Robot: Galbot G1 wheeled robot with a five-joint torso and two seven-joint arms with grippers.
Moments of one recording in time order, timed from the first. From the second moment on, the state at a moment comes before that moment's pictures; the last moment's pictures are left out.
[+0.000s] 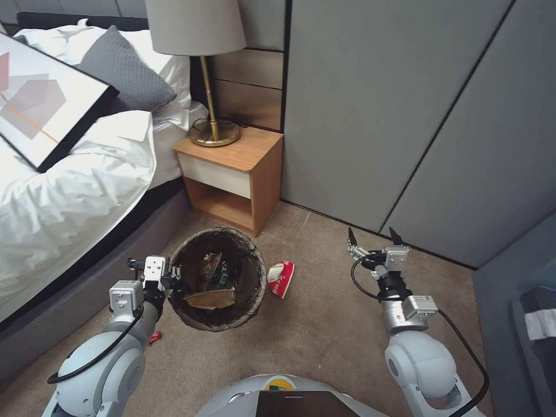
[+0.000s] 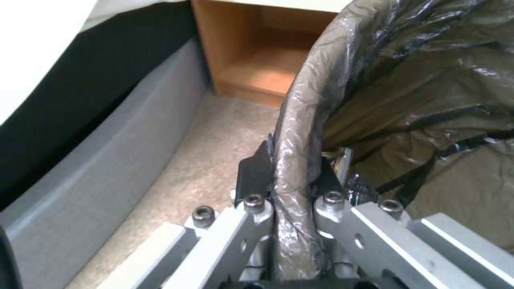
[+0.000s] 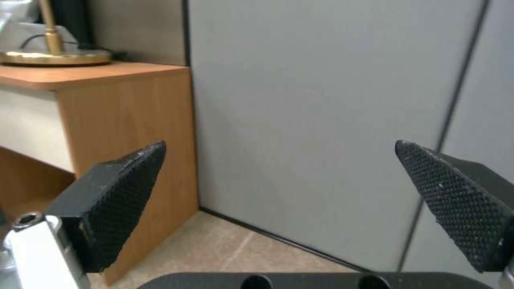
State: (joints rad) left arm 1.69 -1.23 -0.67 -2.45 -0.39 0.68 -0.19; right arm -1.62 1.30 0.53 2.22 0.17 0.00 0.18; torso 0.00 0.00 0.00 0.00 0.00
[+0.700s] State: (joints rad) left arm 1.68 -1.22 -0.67 -2.45 -0.40 0.68 -0.19; right arm -1.62 1.31 0.54 2.20 0.17 0.01 0.18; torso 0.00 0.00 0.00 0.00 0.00
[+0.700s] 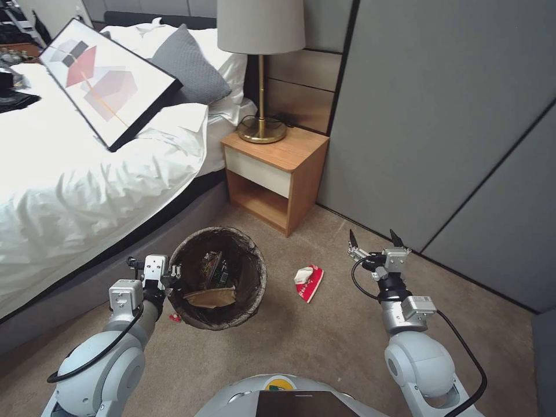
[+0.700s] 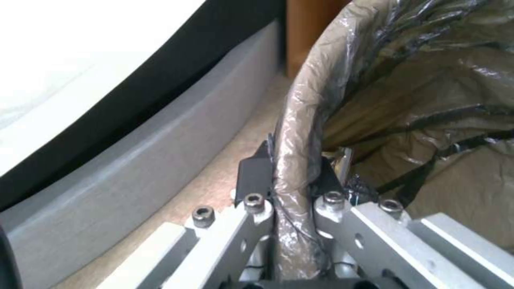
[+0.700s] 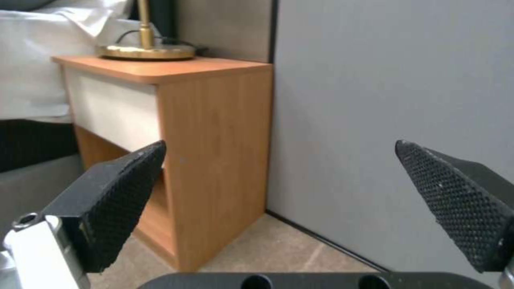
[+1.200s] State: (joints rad) left arm 1.67 -1.21 -0.67 -2.43 -0.40 0.68 -0.19; right arm -1.62 1.32 0.56 2.18 0.16 0.02 0.18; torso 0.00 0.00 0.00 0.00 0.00
